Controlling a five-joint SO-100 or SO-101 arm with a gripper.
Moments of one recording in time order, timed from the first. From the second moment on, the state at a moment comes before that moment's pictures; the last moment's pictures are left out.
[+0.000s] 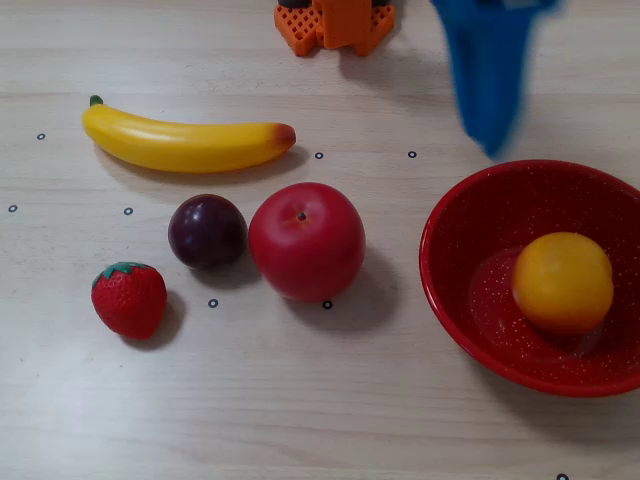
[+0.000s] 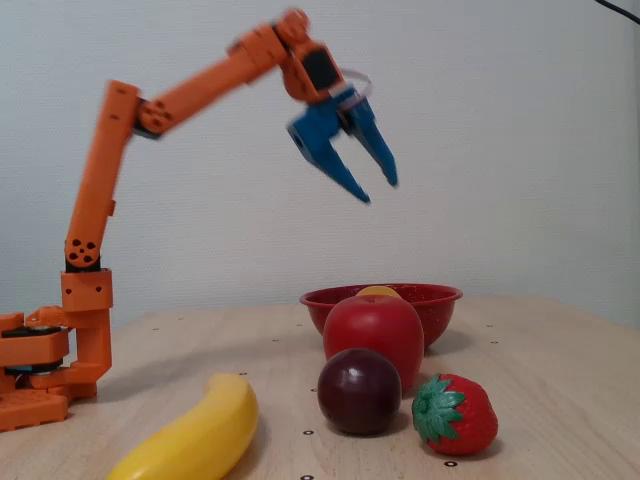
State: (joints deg) arm 17.6 74.1 39.7 91.8 2.0
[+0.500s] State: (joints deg) arm 3.0 128.1 102.2 82.6 1.2
